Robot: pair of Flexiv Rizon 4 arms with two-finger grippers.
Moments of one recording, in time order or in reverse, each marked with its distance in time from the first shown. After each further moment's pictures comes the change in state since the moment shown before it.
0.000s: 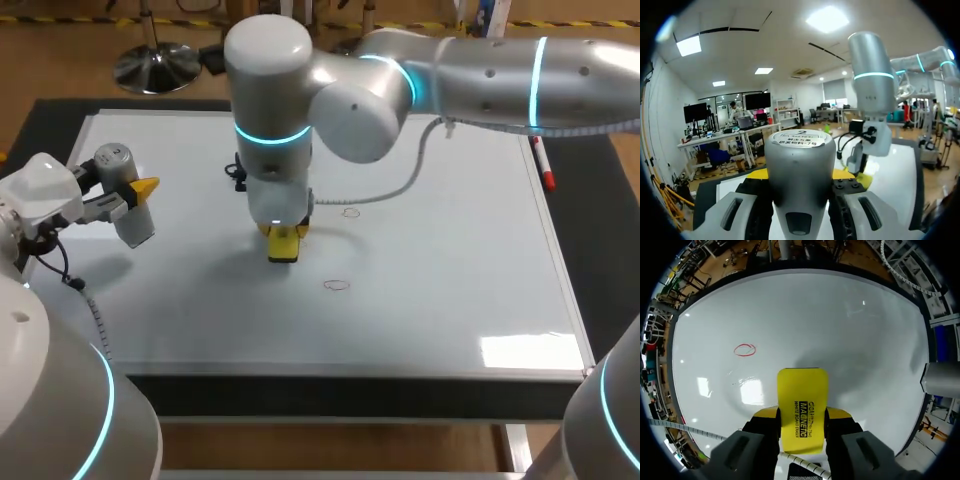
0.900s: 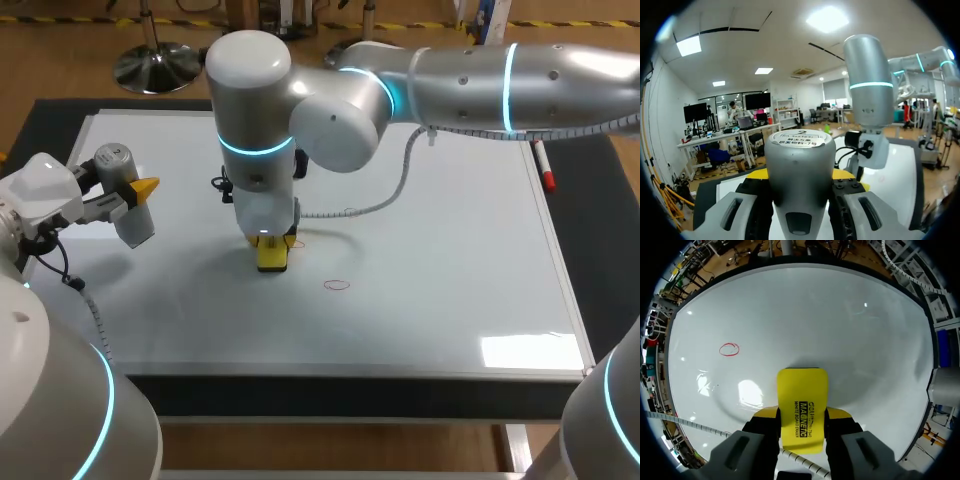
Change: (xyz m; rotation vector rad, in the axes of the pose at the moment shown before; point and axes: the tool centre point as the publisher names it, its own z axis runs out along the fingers) left arm 0.000 0.000 0.000 0.000 0.000 0.000; right arm -0.015 0.003 0.024 -0.029 0.013 -0.025
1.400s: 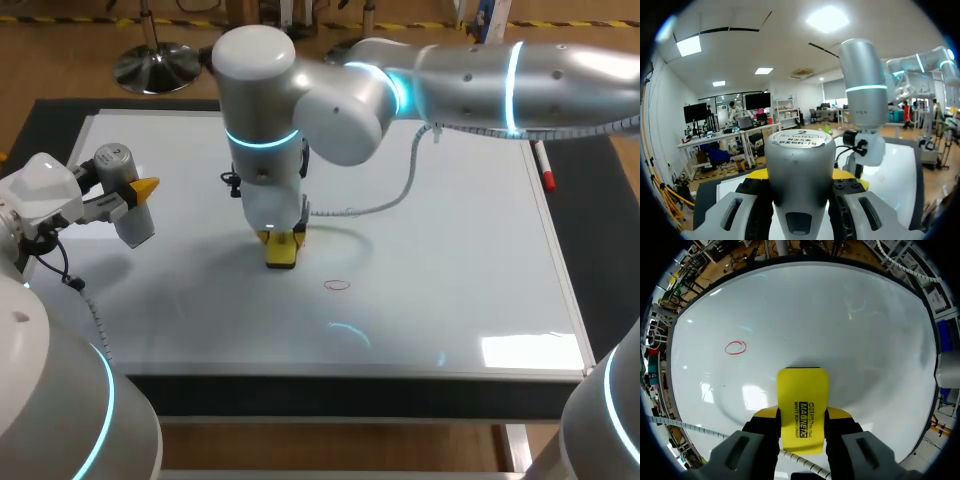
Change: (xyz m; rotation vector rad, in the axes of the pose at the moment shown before) left arm 0.000 0.000 0.000 0.000 0.000 0.000; right arm 0.020 -0.007 0.004 -0.022 0.033 0.068
